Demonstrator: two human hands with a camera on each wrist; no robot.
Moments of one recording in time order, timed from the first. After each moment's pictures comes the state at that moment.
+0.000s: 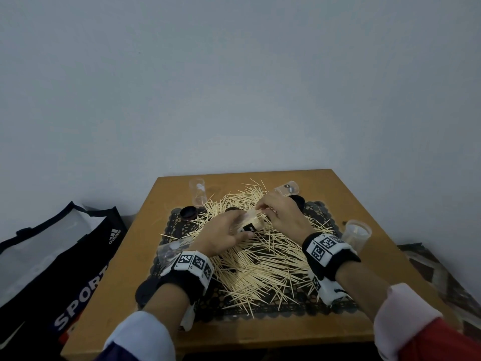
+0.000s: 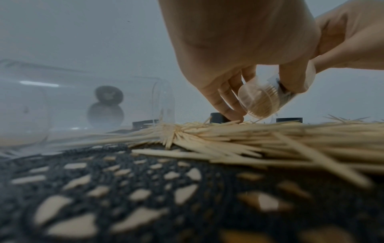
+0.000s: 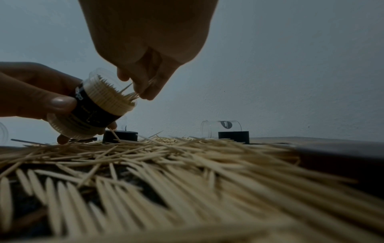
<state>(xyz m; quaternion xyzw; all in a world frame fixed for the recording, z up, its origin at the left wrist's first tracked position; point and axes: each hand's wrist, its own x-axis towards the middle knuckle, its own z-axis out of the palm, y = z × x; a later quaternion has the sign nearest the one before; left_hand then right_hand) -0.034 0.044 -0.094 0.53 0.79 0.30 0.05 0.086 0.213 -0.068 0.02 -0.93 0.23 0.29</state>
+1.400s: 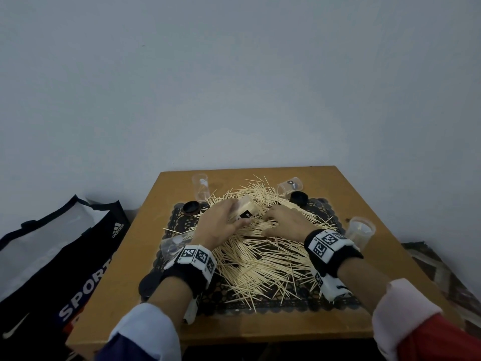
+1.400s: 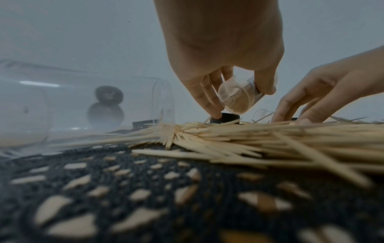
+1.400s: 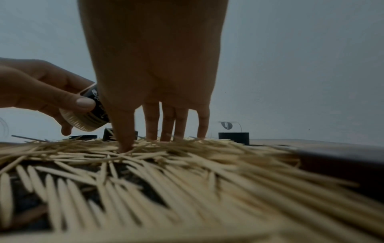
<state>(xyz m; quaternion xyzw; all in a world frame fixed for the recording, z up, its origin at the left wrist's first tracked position) -0.035 0.040 -0.091 0.46 0.84 0.29 -0.03 0.079 0.221 -0.087 -0.13 -0.98 0.12 0.00</state>
